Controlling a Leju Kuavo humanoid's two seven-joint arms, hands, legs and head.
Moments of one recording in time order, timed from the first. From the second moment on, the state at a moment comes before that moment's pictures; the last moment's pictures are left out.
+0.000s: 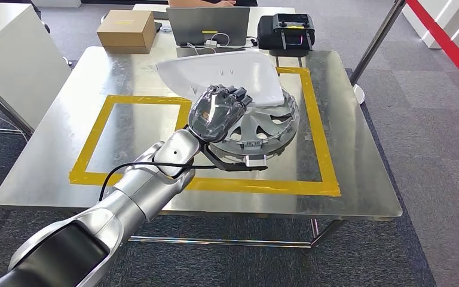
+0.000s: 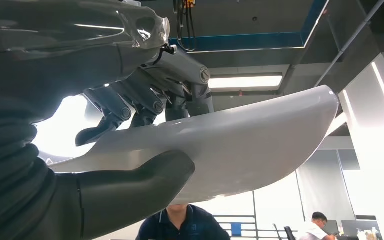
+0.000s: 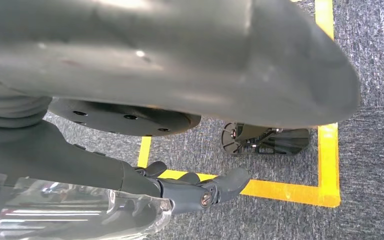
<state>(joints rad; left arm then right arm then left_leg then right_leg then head) -0.99 -0.22 -0.70 -0.66 -1.56 0.69 -0.09 -0.09 0.15 -0.04 -0.18 0.06 -0.17 -0.14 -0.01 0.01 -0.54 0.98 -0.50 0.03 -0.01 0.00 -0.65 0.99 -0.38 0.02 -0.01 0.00</state>
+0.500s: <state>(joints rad) -0.99 -0.22 -0.70 -0.66 -1.56 0.69 -0.09 -0.09 0.15 -0.04 -0.18 0.06 -0.17 -0.14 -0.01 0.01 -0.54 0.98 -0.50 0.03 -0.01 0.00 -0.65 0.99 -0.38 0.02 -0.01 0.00</state>
